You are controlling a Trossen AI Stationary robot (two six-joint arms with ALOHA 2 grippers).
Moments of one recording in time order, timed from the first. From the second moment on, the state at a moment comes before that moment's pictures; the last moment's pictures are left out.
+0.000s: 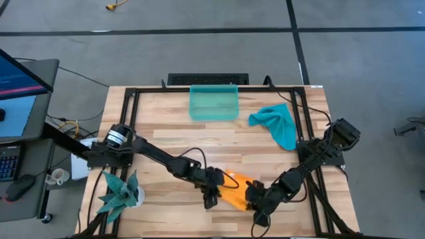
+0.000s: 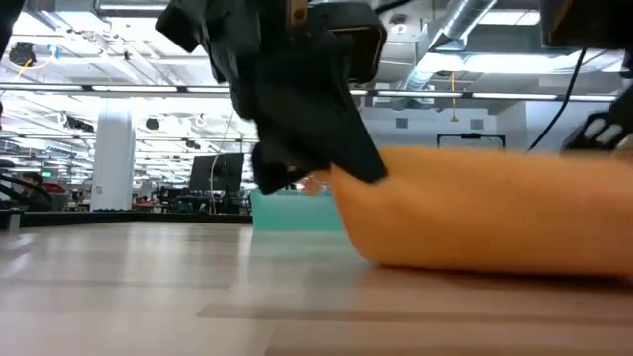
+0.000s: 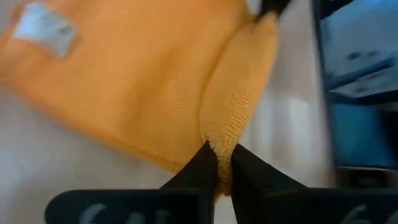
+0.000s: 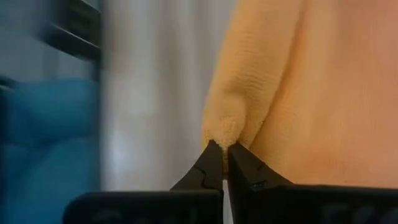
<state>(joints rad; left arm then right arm) -0.32 1.99 1.23 -0.03 0.14 -0.64 0.75 1.71 0.83 0.00 0.12 0.85</state>
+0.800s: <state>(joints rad) -0.17 2.07 1.23 -0.20 0.48 -1.18 0.75 1.86 0.83 0.16 0.00 1.11</state>
